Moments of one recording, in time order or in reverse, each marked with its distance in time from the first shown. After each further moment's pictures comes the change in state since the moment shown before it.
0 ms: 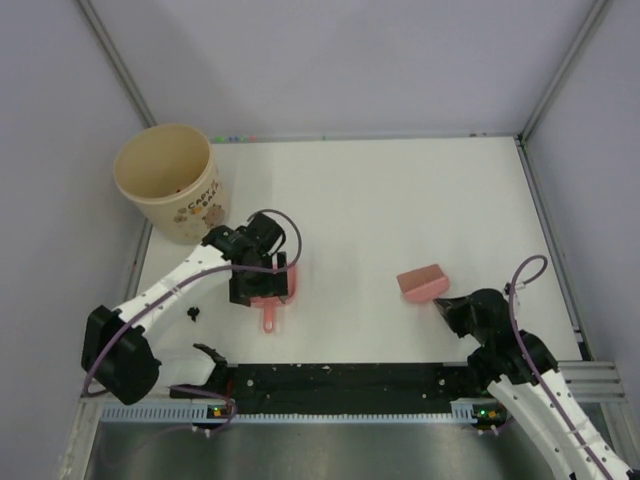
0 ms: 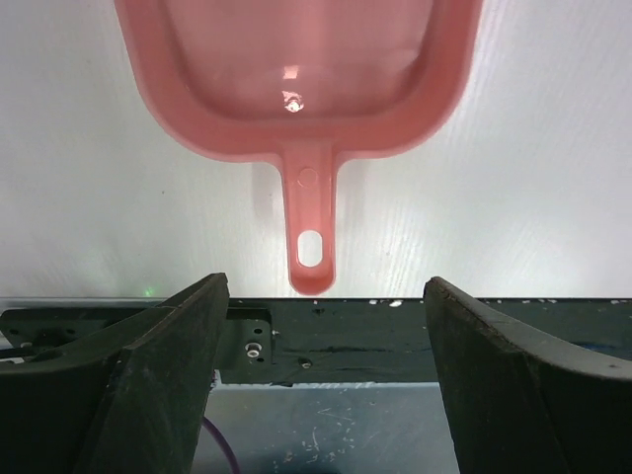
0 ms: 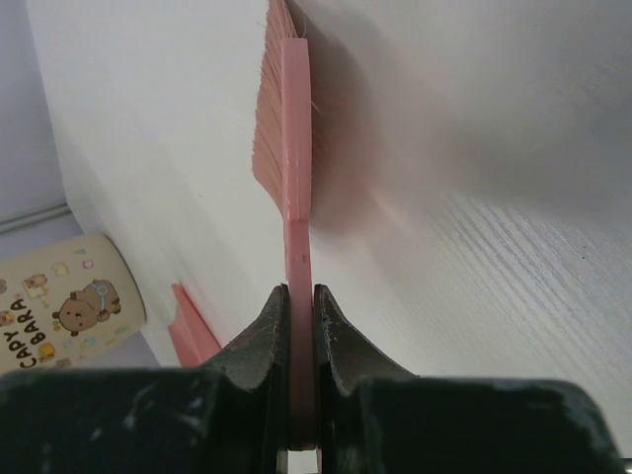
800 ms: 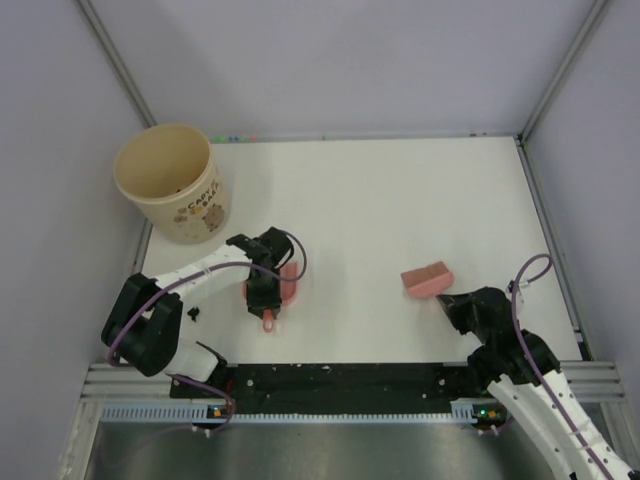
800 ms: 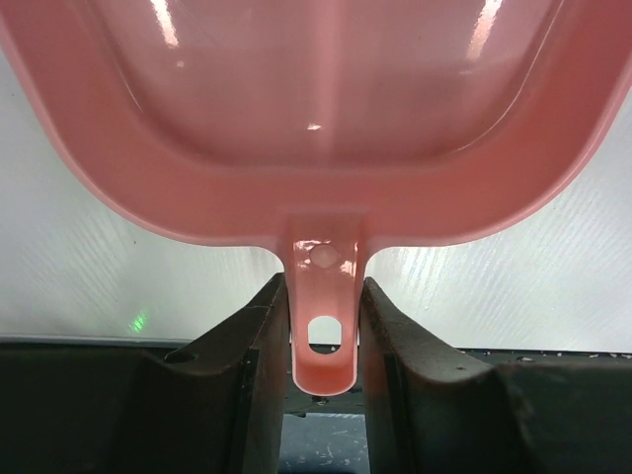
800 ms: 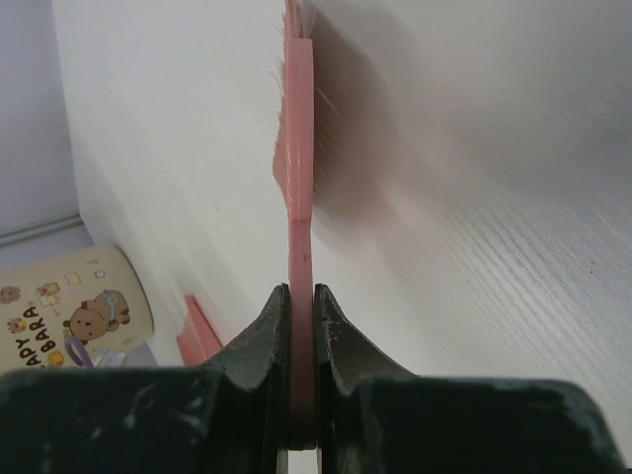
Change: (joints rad) left arm 0.008 0.145 -0.133 0.158 0.032 0.028; right arm 0.000 0.001 0.018 0.013 0.038 -0.011
